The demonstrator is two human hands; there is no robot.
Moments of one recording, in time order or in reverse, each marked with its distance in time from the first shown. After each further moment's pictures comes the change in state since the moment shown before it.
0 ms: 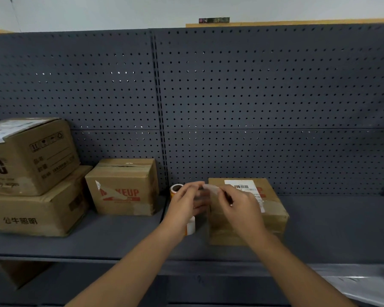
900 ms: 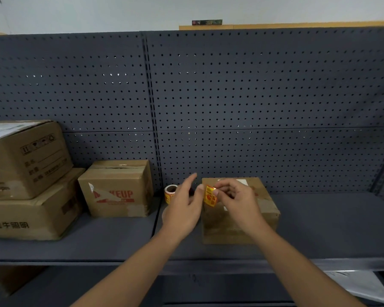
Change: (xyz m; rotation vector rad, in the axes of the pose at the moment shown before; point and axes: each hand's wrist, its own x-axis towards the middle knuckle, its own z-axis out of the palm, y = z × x) left_hand -0.002 -0.009 0.007 0.646 0.033 0.337; right_hand 0.008 0.005 -0.017 0.615 -0.117 0.271
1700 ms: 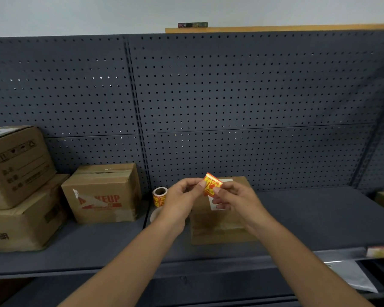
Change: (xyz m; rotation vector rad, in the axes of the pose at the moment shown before) left_hand 0.009 0.039 0.020 -0.510 -0.040 -0.222; right_hand -0.005 -0.002 -0.039 0.294 -0.028 0.350
